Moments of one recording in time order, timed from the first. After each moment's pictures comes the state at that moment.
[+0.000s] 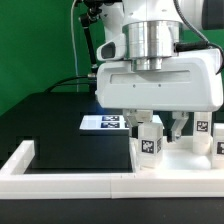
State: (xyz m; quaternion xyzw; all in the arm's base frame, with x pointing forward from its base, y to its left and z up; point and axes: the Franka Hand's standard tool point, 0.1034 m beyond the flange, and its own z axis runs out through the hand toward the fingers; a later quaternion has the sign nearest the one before) arm 0.629 0.011 0.074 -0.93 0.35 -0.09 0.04
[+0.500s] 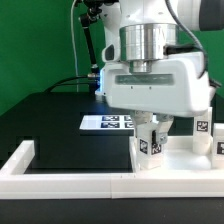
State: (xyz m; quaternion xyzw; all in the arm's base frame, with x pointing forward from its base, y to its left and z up) arm 0.624 0.007 0.071 -0.80 0.60 -0.06 0.05
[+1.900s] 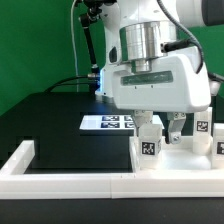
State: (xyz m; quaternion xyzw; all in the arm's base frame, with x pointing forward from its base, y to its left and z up) arm 0.629 0.015 0.074 -0.88 0.47 -0.07 0.07
